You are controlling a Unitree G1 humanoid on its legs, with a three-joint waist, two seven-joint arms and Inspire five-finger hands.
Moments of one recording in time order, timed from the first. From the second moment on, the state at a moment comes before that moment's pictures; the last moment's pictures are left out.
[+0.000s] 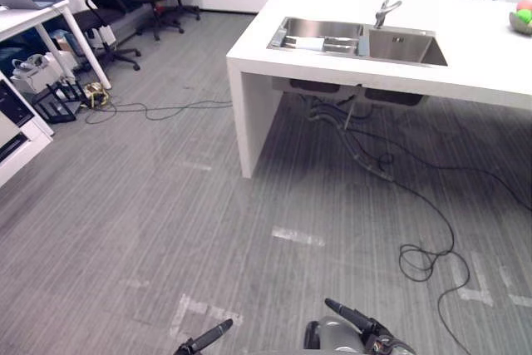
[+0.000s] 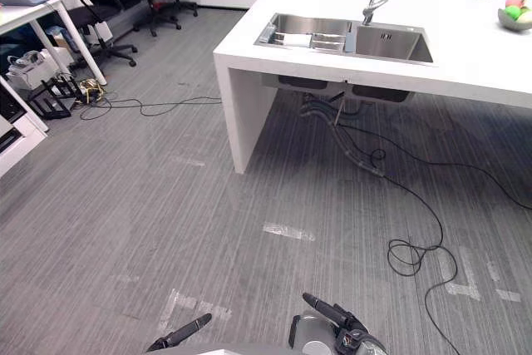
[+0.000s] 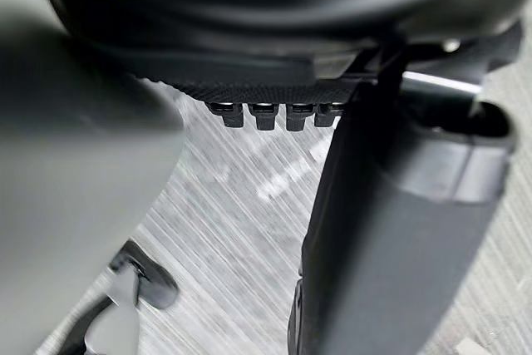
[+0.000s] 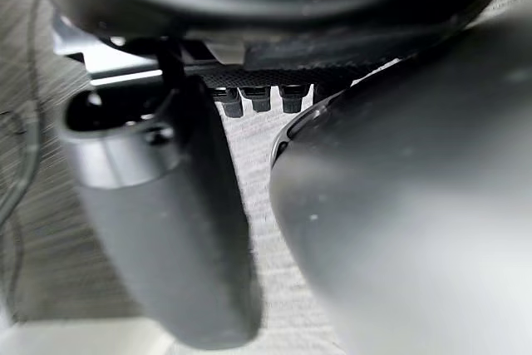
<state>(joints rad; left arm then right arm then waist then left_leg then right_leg) 0.11 0.01 0.39 1.02 -0.26 0.14 0.01 0.08 -0.08 -0.37 0.97 0.27 0.26 0.16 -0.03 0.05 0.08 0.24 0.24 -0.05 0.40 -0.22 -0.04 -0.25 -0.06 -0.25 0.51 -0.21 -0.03</state>
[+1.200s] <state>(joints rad) -0.10 0.18 -0.24 -0.29 0.43 -0.24 0.22 0.12 -0.08 -0.29 0.92 0.26 0.18 0.10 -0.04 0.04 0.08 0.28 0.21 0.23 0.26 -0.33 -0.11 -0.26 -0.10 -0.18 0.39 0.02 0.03</state>
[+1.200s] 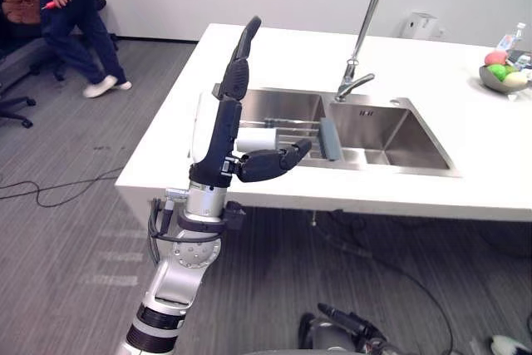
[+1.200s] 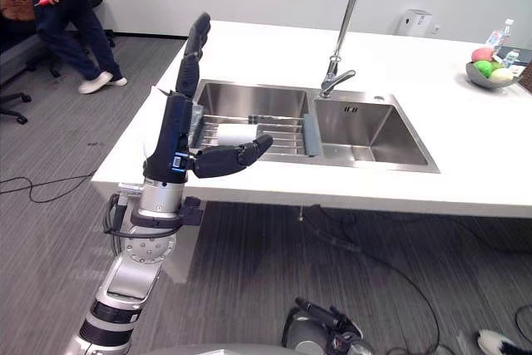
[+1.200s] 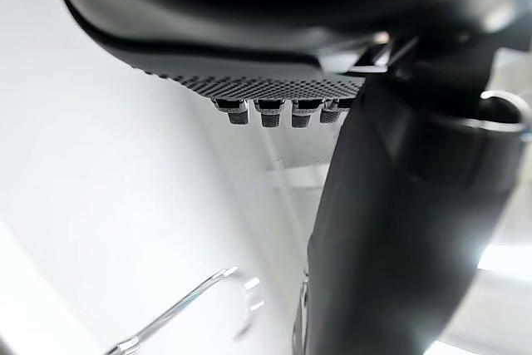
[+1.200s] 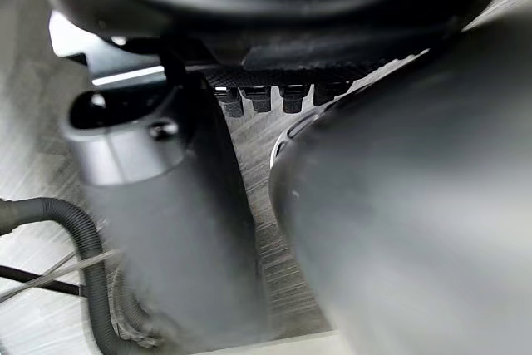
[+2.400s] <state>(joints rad) -0.53 0.67 -0.27 0.13 0.37 -0.17 -0.55 0.14 -0.16 -0.28 1.01 0.15 0.28 0.22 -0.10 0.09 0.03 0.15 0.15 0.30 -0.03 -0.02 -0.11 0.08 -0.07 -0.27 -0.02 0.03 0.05</state>
